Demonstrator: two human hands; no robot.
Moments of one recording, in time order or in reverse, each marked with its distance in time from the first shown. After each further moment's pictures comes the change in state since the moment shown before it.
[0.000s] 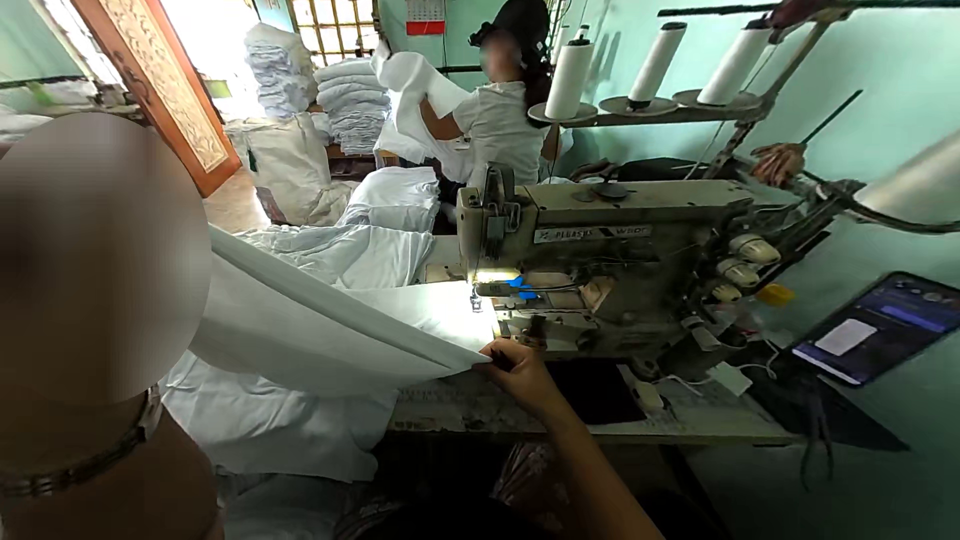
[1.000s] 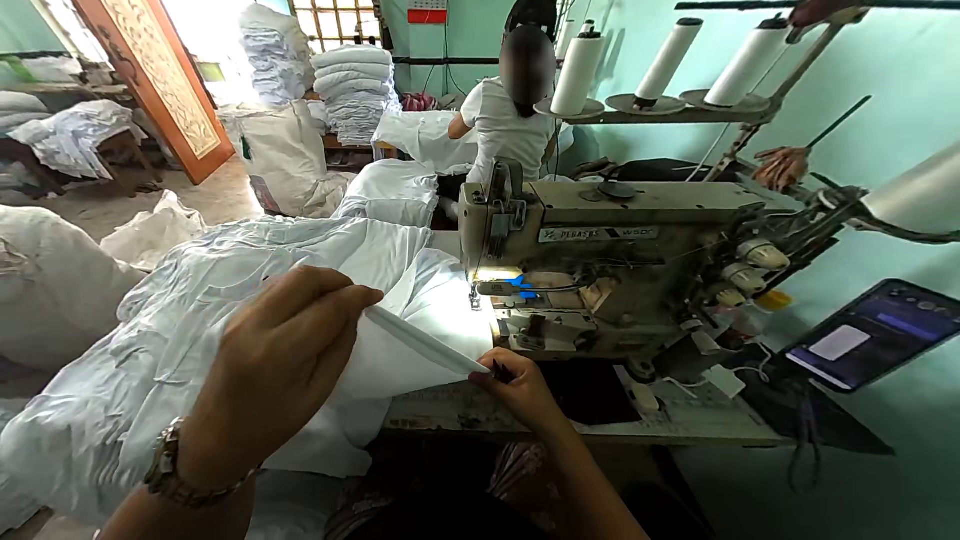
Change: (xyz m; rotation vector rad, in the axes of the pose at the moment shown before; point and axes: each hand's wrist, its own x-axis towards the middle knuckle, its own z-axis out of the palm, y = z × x) left_hand -0.041 0.032 0.065 0.075 -0.324 0.369; right_hand -0.014 0.002 0.006 0.016 0.010 -0.055
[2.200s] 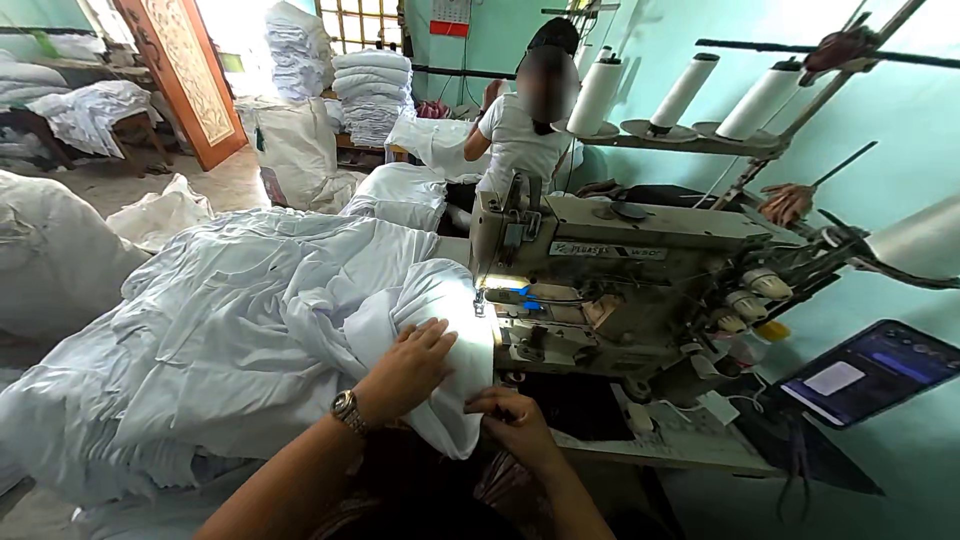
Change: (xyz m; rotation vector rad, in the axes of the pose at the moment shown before) left_hand -0.068 -0.004 0.167 -0.146 -0.673 -0.217; right_hand -0.039 0.009 0.002 -0.002 -0.082 -0.002
